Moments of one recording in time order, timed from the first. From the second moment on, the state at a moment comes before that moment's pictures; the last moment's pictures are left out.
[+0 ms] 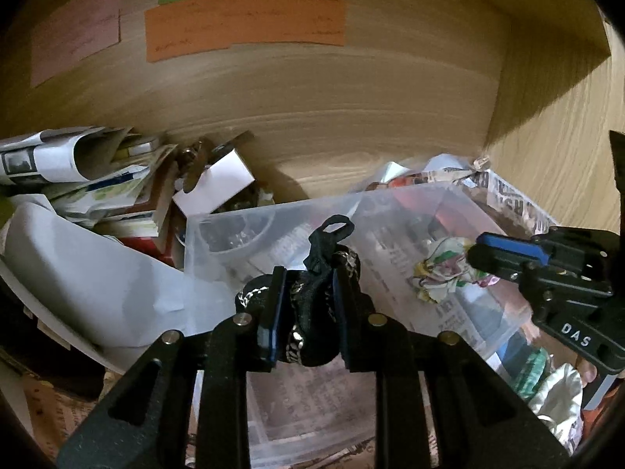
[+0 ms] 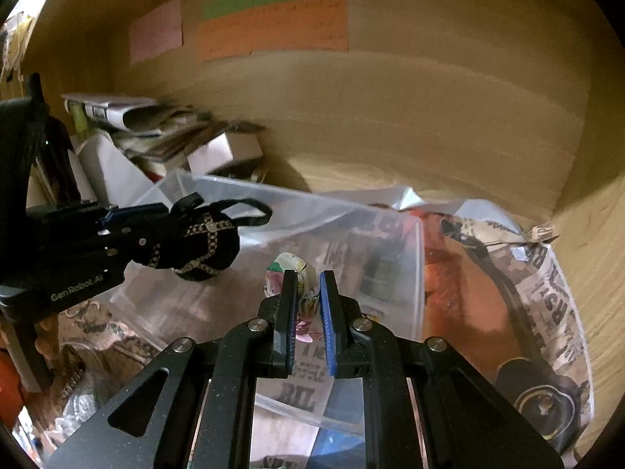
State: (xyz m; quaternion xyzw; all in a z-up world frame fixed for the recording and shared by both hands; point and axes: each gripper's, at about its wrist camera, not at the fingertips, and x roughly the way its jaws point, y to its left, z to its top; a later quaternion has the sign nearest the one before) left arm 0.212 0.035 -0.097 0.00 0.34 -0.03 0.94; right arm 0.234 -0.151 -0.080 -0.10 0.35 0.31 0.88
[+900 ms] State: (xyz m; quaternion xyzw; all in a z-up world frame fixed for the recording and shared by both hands) left arm 0.132 0.043 -0.041 -0.03 0.27 -0.04 0.96; right arm 0.168 -0.184 -0.016 -0.06 0.25 0.32 0.91
